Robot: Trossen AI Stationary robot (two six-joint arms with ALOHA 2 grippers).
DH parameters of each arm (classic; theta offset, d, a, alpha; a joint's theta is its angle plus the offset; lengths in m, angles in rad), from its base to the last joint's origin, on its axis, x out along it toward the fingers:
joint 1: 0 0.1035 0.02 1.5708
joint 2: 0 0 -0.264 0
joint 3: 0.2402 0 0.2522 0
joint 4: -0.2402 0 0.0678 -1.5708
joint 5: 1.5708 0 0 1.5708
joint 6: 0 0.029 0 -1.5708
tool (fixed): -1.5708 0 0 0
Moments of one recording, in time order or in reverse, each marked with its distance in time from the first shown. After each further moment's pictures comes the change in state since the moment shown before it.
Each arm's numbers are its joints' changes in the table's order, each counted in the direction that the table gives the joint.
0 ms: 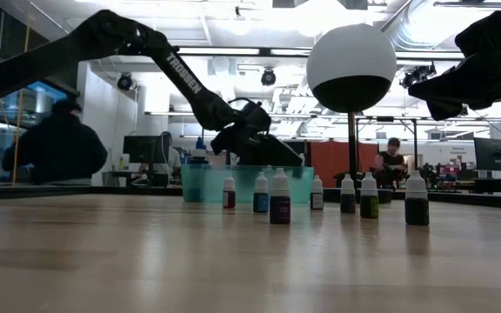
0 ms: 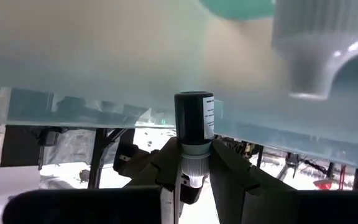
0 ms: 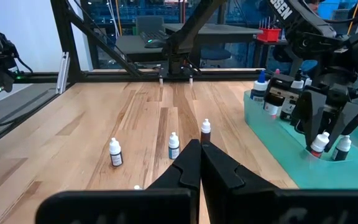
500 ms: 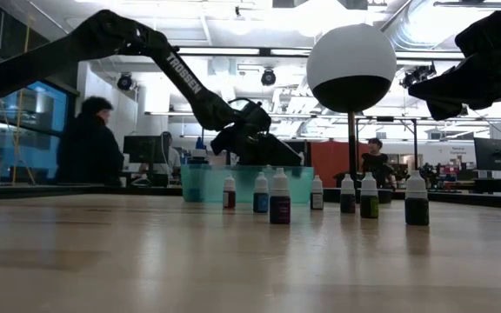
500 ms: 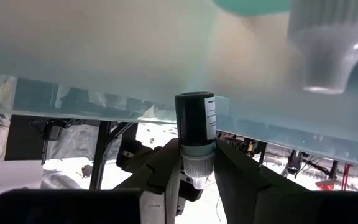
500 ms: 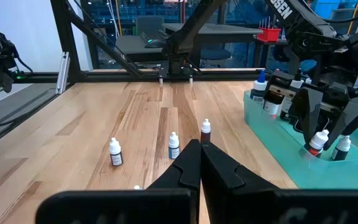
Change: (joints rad) left arm 0.000 0.000 0.000 -0.002 -0.022 -0.013; right arm 0.000 0.000 0.000 0.000 0.000 0.000
